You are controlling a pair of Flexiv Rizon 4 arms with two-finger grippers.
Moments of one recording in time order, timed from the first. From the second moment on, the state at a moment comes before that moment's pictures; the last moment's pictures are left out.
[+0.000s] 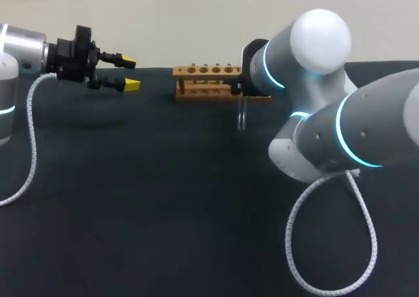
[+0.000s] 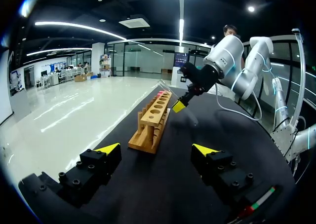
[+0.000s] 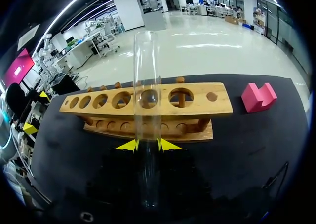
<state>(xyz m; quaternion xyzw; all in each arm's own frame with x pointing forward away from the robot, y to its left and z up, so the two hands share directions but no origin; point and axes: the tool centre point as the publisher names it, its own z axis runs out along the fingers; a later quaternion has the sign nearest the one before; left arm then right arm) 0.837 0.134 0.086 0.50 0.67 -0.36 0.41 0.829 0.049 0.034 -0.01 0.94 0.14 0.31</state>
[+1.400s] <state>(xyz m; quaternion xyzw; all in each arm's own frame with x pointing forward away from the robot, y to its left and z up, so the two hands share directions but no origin) 0.837 0.134 0.086 0.50 0.67 -0.36 0.41 0.798 0.035 0.114 0.04 0.94 0.11 0.31</state>
